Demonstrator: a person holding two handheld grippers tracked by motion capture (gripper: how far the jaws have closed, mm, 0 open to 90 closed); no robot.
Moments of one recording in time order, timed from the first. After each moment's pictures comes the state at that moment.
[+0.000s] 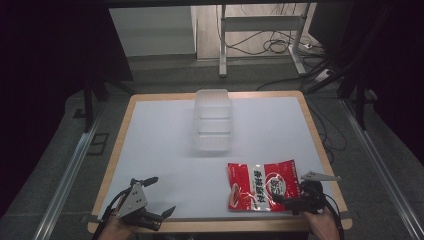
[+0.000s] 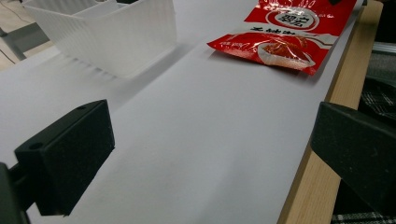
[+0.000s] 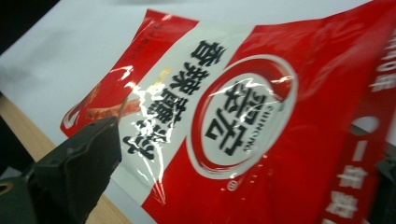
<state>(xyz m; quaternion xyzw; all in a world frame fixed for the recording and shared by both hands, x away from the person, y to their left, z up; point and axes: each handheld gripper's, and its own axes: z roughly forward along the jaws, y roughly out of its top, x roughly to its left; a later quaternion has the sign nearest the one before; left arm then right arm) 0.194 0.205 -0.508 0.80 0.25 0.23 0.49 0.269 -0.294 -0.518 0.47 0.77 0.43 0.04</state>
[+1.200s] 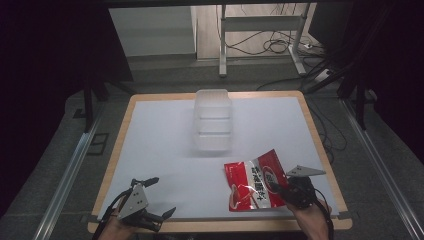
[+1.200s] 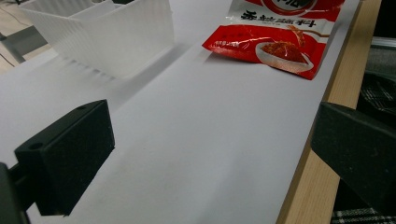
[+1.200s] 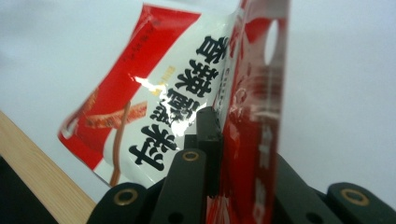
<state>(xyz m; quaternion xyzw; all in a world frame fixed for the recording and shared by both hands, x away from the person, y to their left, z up) 0.193 0.203 -0.509 0.80 0.24 0.23 0.49 0.271 -0.258 -0.490 0.43 0.81 0.37 0.11</state>
